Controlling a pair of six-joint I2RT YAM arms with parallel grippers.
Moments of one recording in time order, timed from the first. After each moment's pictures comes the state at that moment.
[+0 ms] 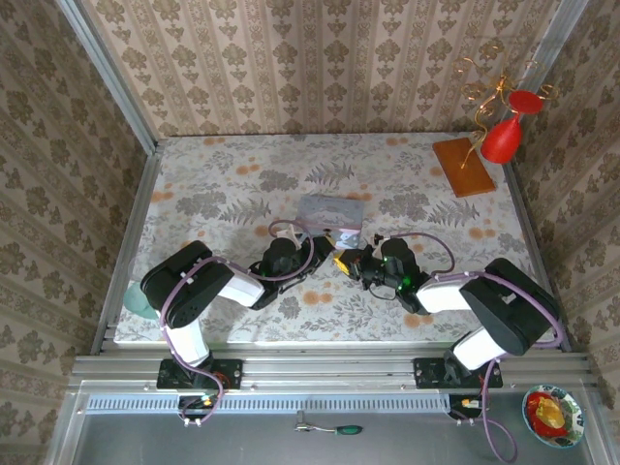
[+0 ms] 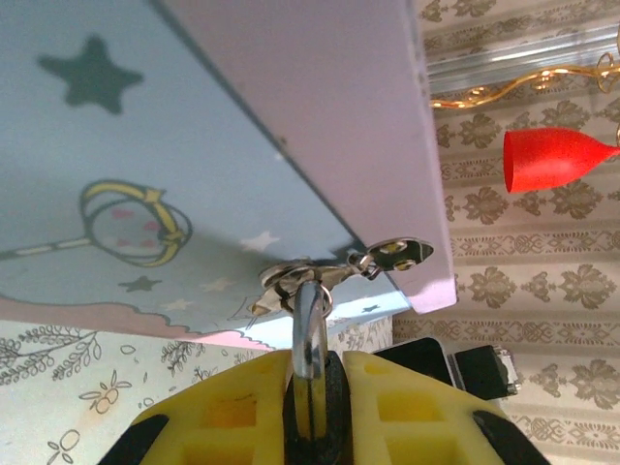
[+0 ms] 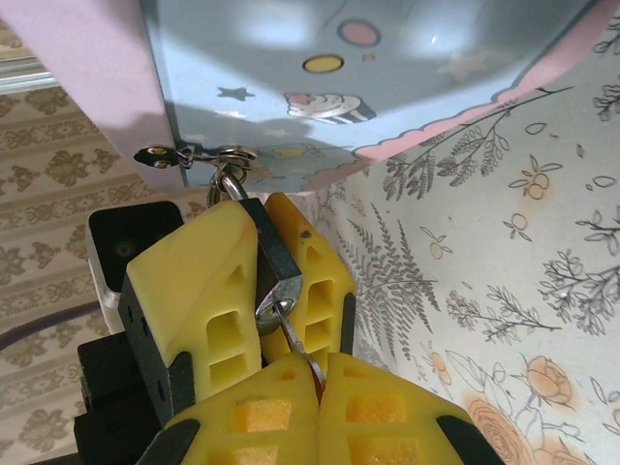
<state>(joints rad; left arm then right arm) -0.85 1.77 0.53 0.99 0.12 -1.34 0.60 1.51 0.37 0.76 -0.32 1.54</state>
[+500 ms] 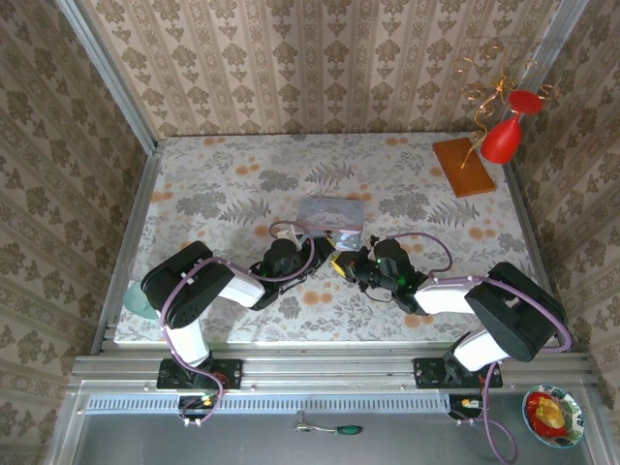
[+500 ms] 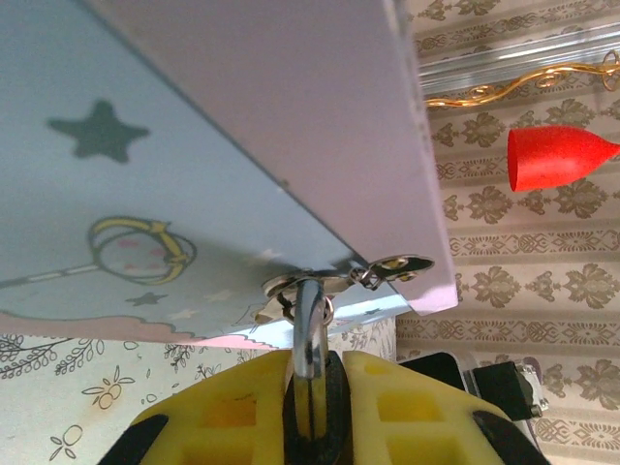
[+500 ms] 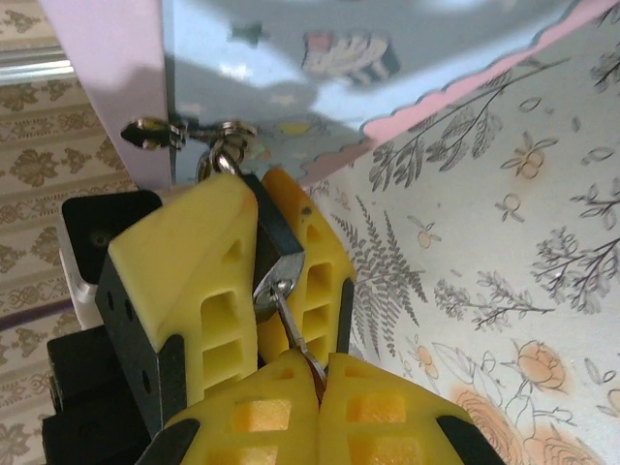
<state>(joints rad) -0.86 1.77 0.53 0.99 0.11 -1.34 0.66 1.48 0.41 0.67 -0.25 1.52</state>
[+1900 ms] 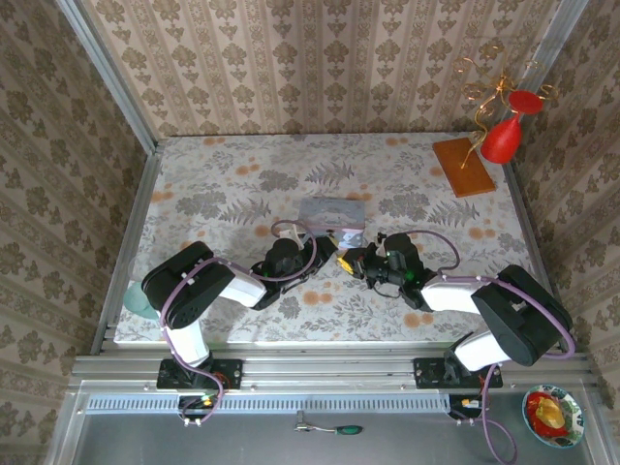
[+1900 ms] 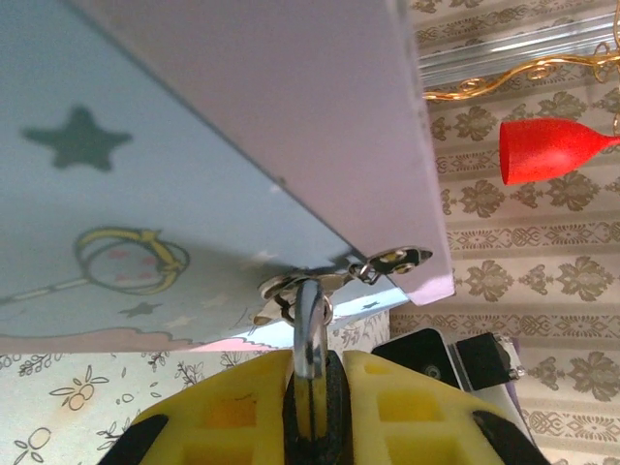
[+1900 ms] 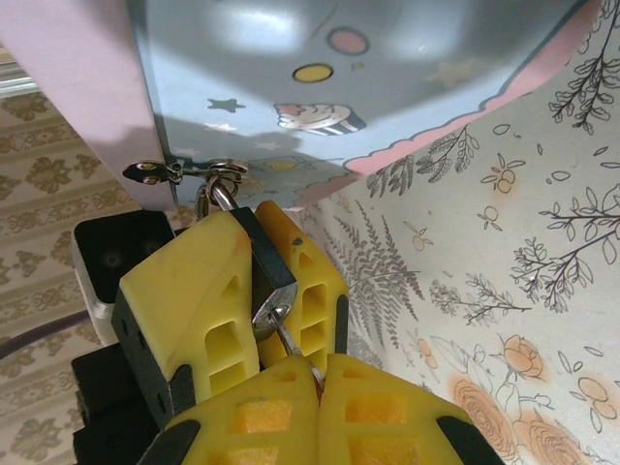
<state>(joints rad) -0.87 1.77 0.54 0.98 0.10 -1.33 0.56 1.45 0.41 0.61 -0.36 1.52</state>
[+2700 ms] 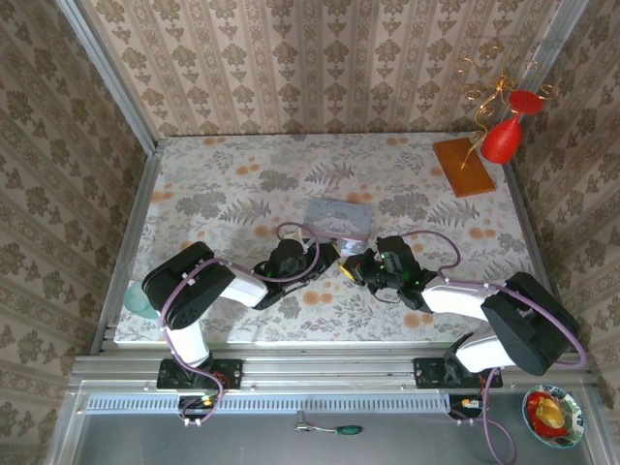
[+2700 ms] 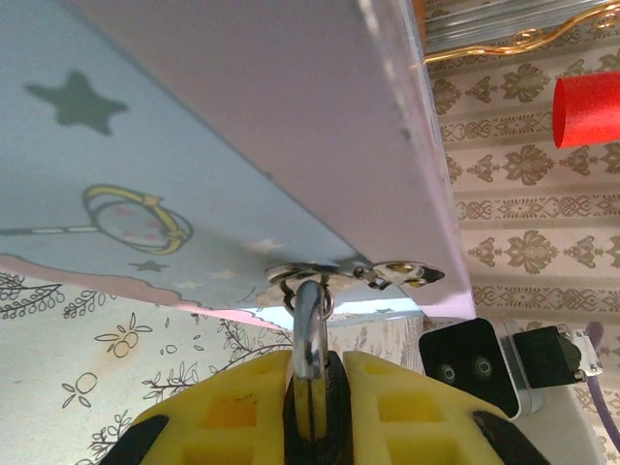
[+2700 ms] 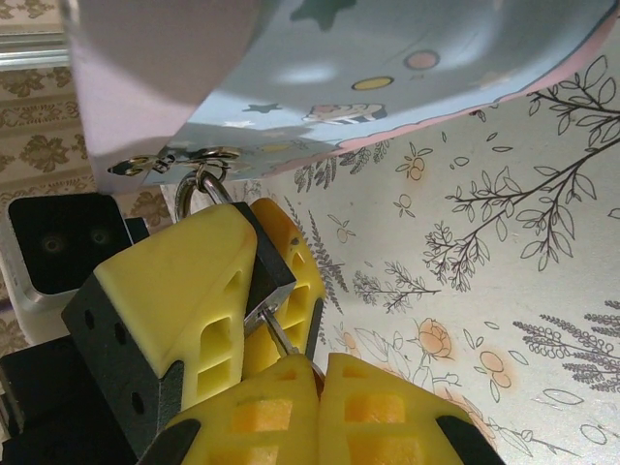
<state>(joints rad) -0.88 1.77 0.56 0.88 0.15 -1.31 0.60 1.39 0.43 0.40 -0.28 1.42</state>
